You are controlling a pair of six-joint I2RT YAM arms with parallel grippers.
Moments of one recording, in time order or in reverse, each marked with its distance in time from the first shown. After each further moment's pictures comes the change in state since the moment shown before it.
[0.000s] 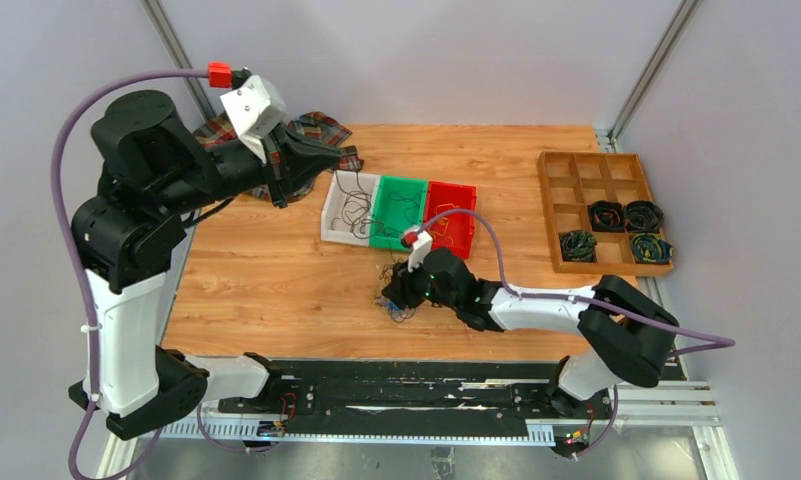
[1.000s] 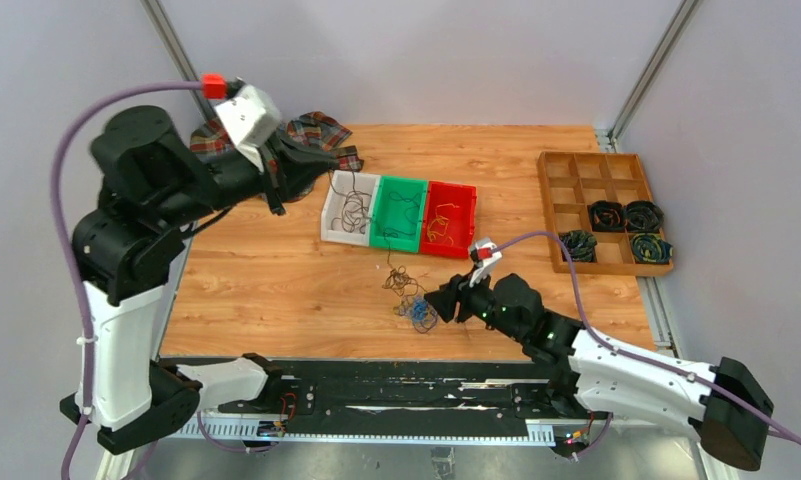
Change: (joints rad) left arm 0.000 -0.039 -0.014 0.055 -0.108 -0.031; right arm 0.003 -0.651 -0.417 -0.120 0.157 0.116
